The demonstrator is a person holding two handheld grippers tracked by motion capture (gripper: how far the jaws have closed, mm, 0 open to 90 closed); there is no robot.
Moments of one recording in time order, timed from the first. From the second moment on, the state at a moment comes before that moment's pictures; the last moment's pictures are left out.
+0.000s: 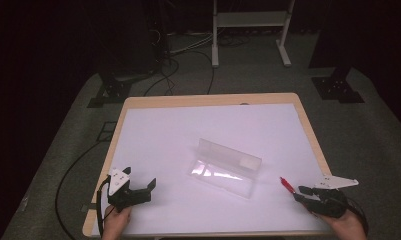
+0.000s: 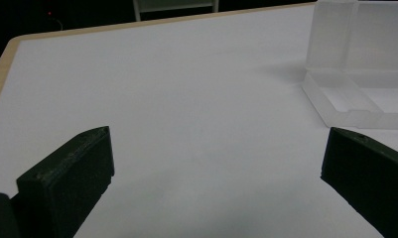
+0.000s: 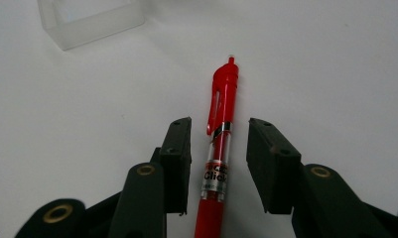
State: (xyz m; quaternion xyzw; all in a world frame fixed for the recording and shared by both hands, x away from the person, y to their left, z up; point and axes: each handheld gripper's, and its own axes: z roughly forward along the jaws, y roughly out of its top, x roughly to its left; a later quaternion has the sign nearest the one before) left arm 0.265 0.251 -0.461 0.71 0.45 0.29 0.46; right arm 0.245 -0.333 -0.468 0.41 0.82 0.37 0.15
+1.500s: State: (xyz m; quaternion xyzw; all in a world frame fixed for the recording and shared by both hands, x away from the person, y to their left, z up) left arm 0.265 0.251 -0.461 0.71 0.44 0.29 0.46; right arm 0.238 -0.331 -0.466 0.42 0.81 0.39 0.15
